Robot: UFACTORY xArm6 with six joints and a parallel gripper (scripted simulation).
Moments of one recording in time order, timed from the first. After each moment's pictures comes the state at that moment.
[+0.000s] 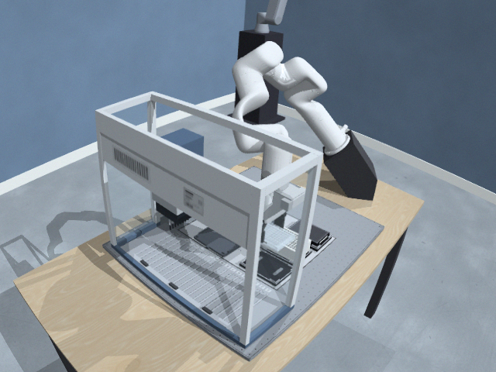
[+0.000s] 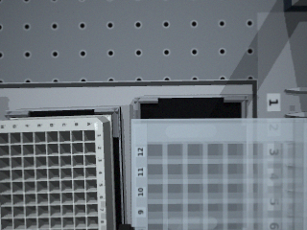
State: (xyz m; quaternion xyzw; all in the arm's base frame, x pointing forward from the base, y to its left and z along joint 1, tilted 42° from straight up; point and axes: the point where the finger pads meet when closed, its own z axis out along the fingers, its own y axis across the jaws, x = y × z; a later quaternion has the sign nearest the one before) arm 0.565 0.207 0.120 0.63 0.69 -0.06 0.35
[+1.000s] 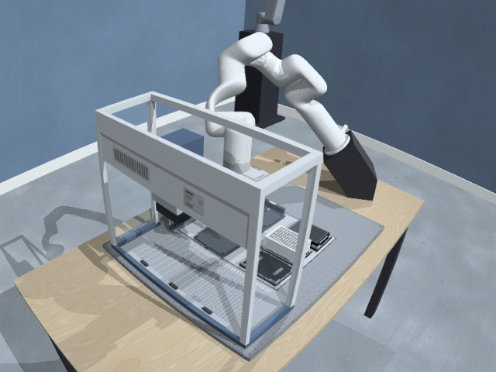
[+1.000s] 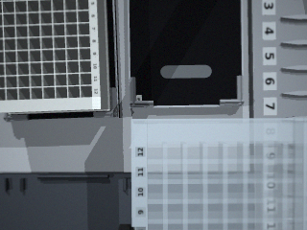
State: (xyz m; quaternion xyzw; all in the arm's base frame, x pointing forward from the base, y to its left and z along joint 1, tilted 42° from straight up) arm 0.565 0.100 0.196 0.63 0.69 -0.06 0.36
